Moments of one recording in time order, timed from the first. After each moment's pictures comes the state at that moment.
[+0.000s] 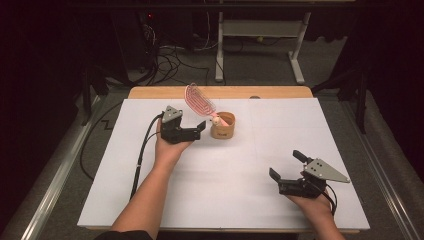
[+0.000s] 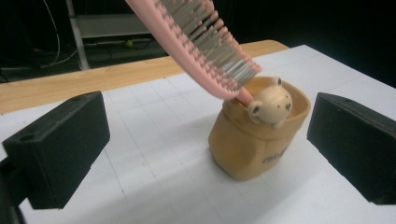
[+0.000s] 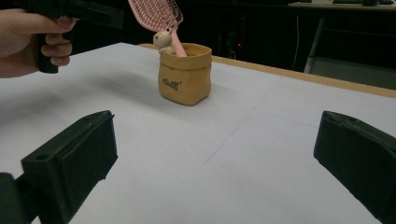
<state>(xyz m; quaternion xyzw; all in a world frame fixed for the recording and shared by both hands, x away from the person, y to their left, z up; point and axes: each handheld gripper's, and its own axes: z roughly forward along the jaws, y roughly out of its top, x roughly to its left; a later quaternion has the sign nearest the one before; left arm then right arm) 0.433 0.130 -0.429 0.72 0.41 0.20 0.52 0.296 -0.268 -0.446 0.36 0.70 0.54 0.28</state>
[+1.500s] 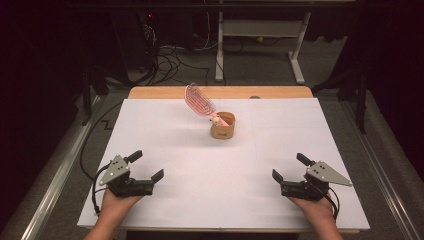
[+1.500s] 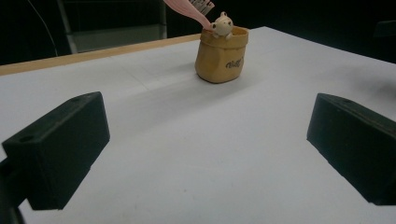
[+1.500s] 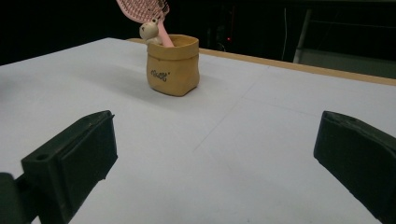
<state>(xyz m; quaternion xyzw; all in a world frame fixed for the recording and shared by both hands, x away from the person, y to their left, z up) 0.284 0.245 -0.450 0.72 0.35 0.22 0.55 0.290 -0.274 -0.451 0.39 0.70 0.53 0.29</state>
